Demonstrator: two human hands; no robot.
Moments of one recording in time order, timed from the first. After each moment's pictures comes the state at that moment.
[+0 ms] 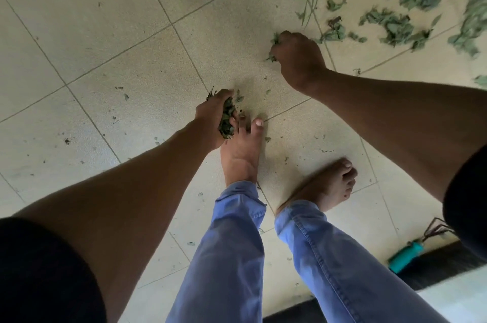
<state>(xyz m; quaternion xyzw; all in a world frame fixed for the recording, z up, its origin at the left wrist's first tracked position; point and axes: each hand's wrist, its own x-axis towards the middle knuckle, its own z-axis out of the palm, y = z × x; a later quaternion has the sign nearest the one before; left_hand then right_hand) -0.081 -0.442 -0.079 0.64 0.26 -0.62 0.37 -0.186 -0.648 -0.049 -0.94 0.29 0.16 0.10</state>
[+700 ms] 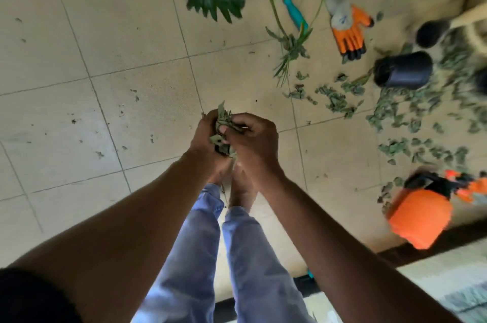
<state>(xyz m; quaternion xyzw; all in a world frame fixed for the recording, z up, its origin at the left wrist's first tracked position) -0.089 -0.481 0.150 0.48 0.38 -0.59 0.52 -0.168 -0.531 0.187 -0.57 0.55 -0.06 0.61</state>
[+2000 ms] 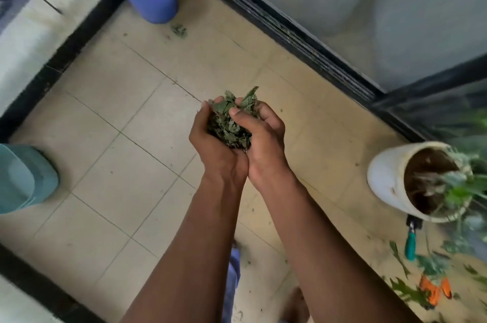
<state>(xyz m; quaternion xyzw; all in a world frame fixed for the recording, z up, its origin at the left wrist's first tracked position) 0.277 -0.145 0.375 0.15 0.41 0.06 0.90 0.279 -0.198 0.388 -0.46 0.32 0.17 0.81</state>
